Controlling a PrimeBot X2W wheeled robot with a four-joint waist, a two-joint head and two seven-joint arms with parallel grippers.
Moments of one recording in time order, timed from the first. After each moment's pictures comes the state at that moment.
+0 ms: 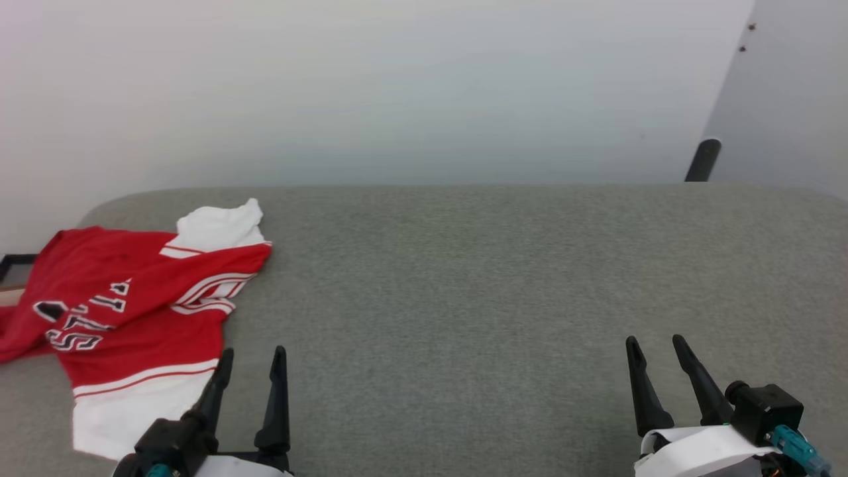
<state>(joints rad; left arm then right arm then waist) 0.03 0.06 0.03 0.11 -0.21 -0.13 -0.26 -0.08 -0.05 0.08 0.28 0.28 0.13 -0.26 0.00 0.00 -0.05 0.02</state>
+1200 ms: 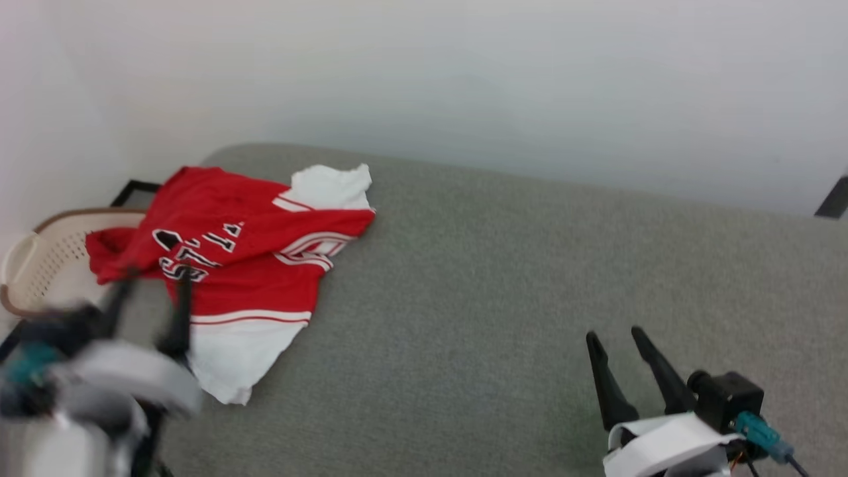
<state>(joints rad) -0.16 0.25 0.10 0.13 -0.34 -0.13 -0.04 -0.11 -0.05 0.18 0.32 0.32 0.13 -0.26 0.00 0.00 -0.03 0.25</state>
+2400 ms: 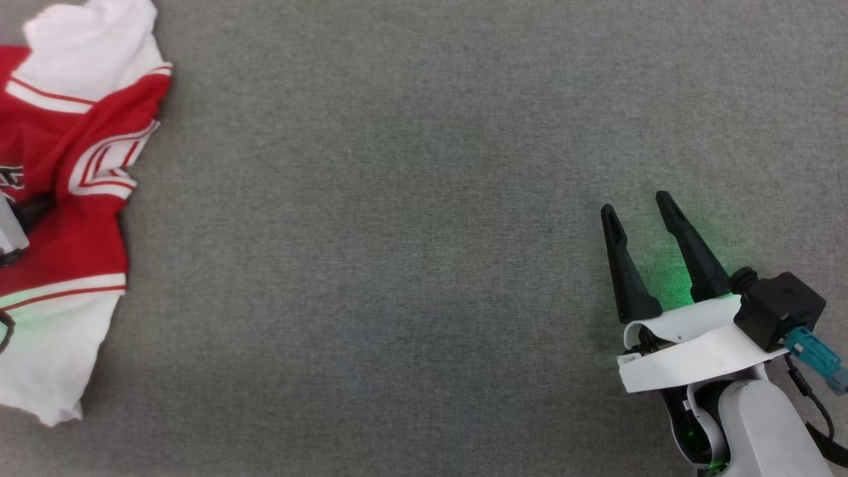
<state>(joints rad) -0.80 0.63 0.02 0.65 -0.68 -0.07 0.79 -0.29 -0.09 0.18 0.06 0.27 0.13 -0.21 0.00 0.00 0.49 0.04</state>
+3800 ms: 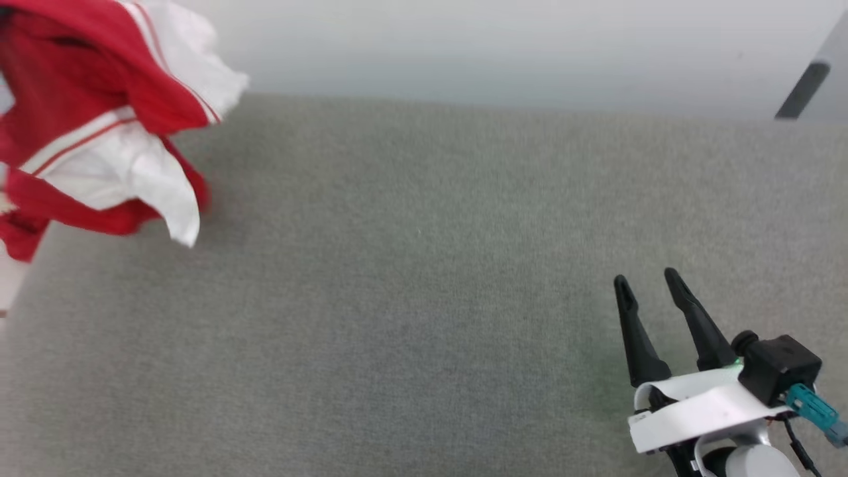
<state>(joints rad) -1.09 0.69 -0.24 0.59 -0.70 -0.13 0.56 -0.13 -0.06 0.14 0.06 0.29 0.13 -0.18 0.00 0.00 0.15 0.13</state>
